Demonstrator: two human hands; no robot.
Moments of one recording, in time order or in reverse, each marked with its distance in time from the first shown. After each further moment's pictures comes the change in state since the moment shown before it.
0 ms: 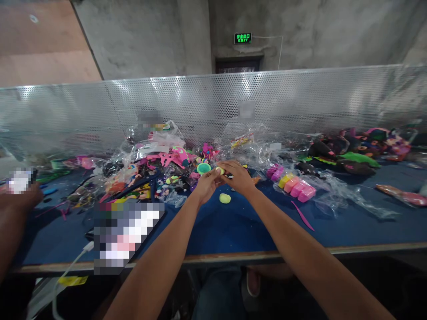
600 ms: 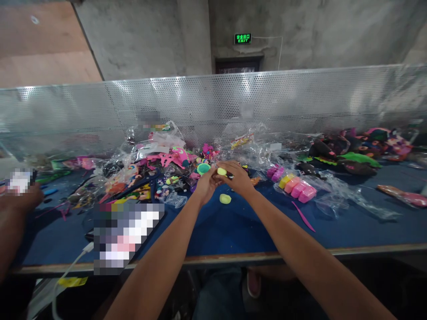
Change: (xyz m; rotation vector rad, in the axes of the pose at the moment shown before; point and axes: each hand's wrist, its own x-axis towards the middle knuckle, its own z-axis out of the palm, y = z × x) left_hand 0.001 0.001 0.006 -0.018 0.130 0.008; right_hand 0.000 -0.003 0.003 0.068 0.045 0.034
